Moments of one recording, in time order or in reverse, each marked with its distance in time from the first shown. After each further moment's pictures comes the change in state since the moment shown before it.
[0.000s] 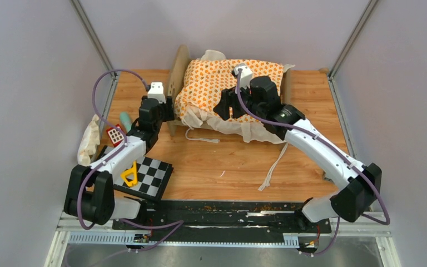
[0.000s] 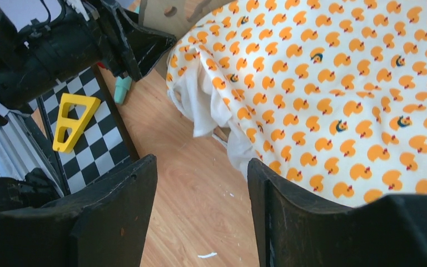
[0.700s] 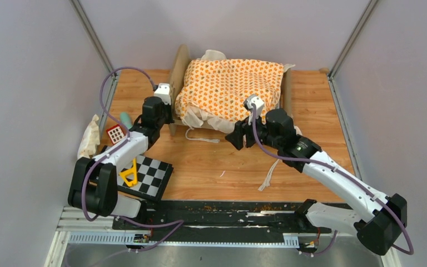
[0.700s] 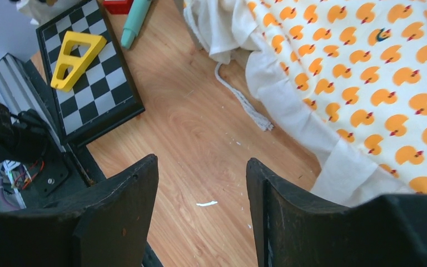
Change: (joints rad) left arm 0.002 0.074 0.005 -0.013 0.146 0.020; right arm 0.040 -0.343 -0.435 0.085 -0.020 -0.042
